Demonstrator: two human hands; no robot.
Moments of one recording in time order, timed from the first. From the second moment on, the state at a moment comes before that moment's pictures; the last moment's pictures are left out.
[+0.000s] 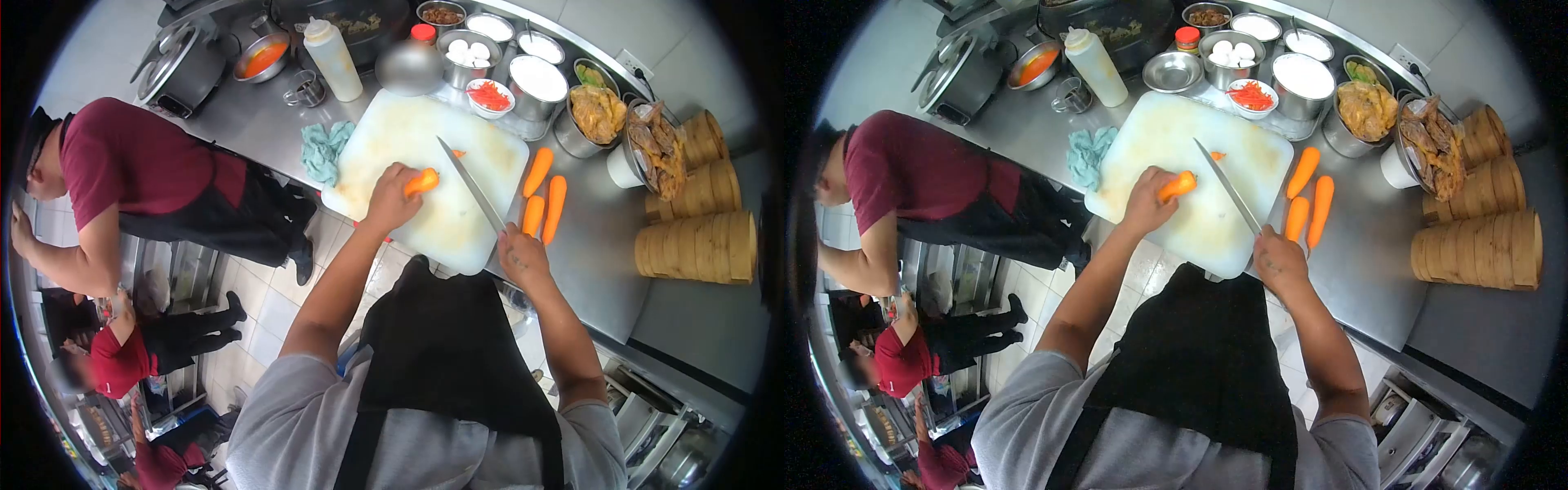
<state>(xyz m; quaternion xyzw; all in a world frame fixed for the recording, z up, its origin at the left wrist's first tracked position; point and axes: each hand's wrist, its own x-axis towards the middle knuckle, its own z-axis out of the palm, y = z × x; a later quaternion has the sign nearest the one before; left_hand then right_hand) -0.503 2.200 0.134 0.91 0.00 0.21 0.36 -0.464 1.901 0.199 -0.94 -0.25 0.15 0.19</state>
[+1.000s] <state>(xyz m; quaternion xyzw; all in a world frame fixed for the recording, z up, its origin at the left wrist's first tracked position) -0.481 2.199 0.122 0.92 0.04 0.17 0.35 -0.428 1.992 0.168 -0.92 -0.30 0.17 0.19</state>
